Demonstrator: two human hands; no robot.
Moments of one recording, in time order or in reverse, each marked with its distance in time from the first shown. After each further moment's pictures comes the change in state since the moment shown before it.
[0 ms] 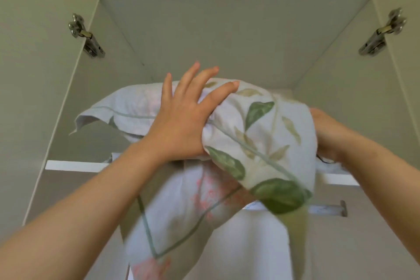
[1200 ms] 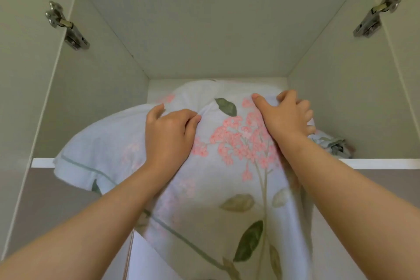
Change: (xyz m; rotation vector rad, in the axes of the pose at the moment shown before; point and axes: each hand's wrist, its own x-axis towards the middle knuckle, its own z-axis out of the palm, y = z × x) left_hand -0.030 -0.002 0.055 -0.050 0.188 -0.334; right_hand 0.015 0.017 0.048 -0.442 0.564 0.117
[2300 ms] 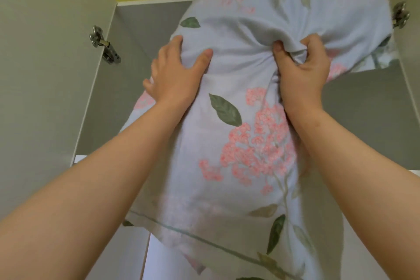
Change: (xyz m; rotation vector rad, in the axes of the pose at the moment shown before) left_hand 0.093 0.030 -0.064 -0.215 -0.002 -0.461; right_hand -0.007 -0.069 -0.045 0.779 0.215 -0.690
